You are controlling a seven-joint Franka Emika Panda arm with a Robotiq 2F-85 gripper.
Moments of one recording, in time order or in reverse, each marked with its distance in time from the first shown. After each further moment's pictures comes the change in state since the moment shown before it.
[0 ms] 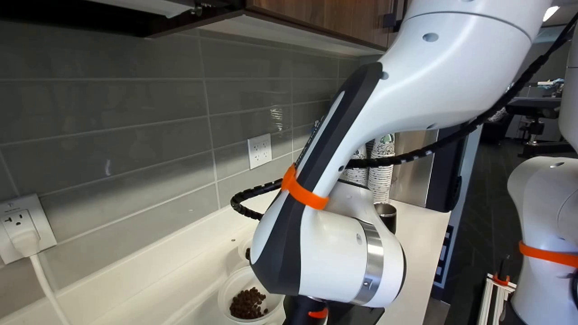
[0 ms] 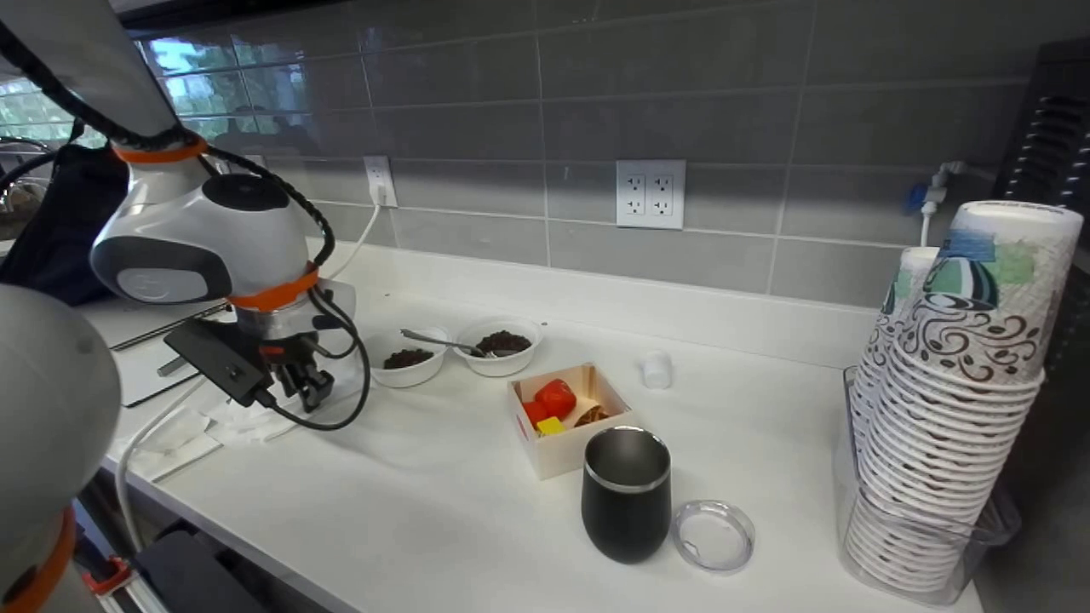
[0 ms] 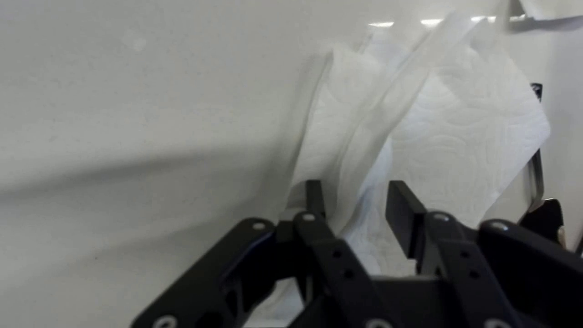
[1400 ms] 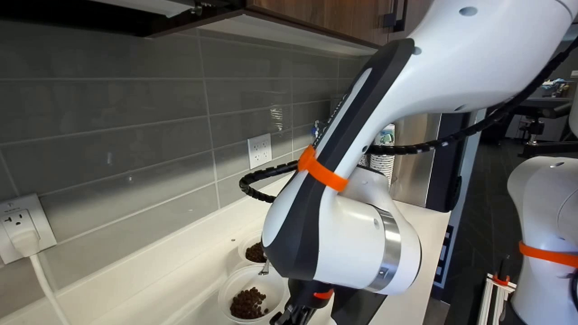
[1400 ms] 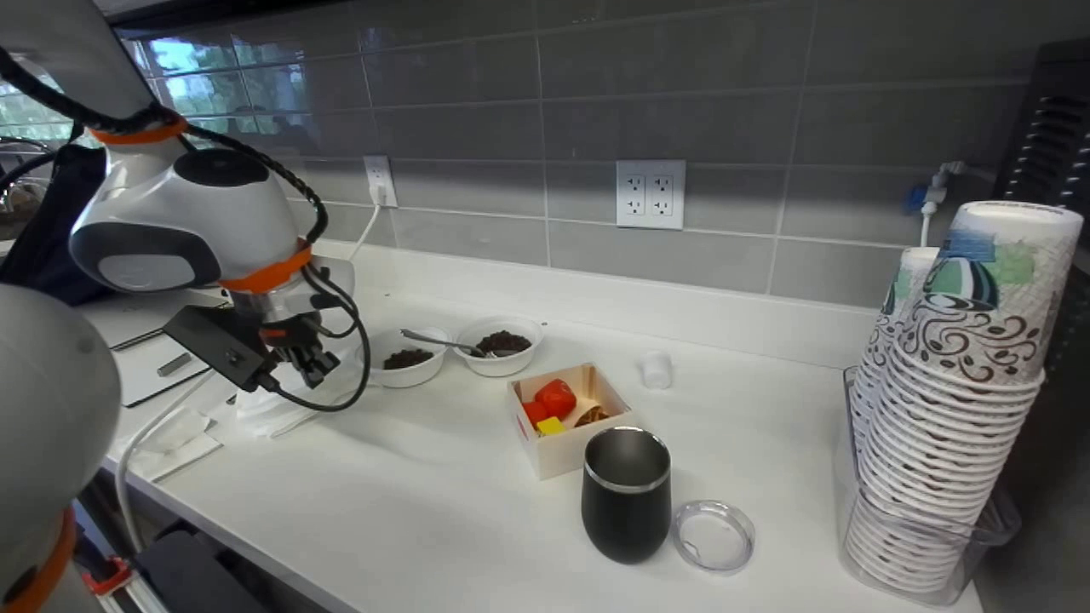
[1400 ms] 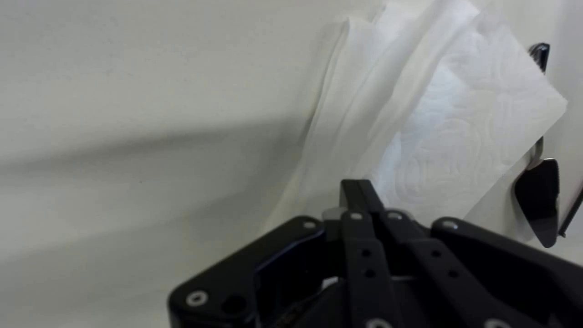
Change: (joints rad) arm 0.002 -0.095 0.006 -0.052 -0.006 0.077 -0.001
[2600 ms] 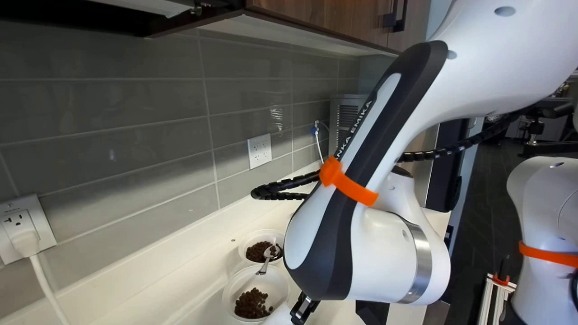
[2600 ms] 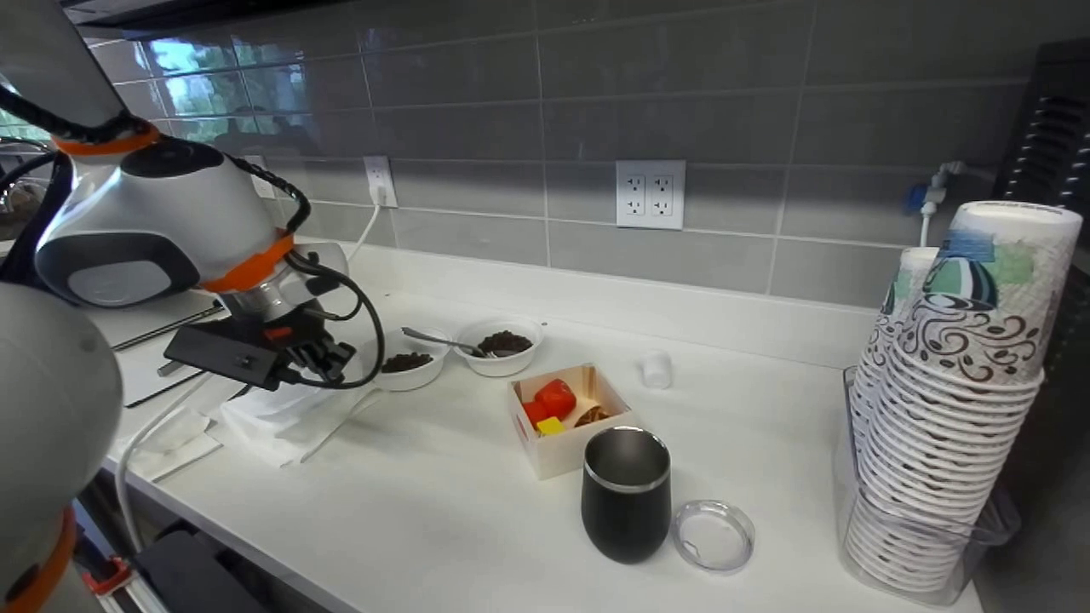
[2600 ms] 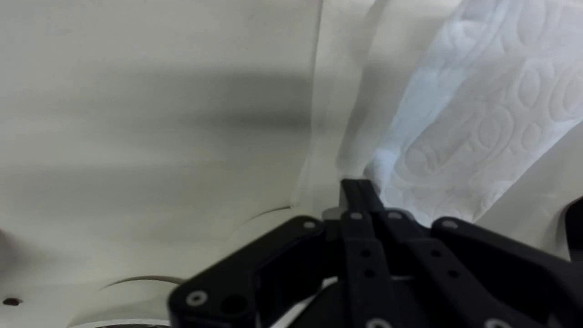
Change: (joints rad) arm 0.012 -0.033 0.034 -0.070 -0.023 0.191 -0.134
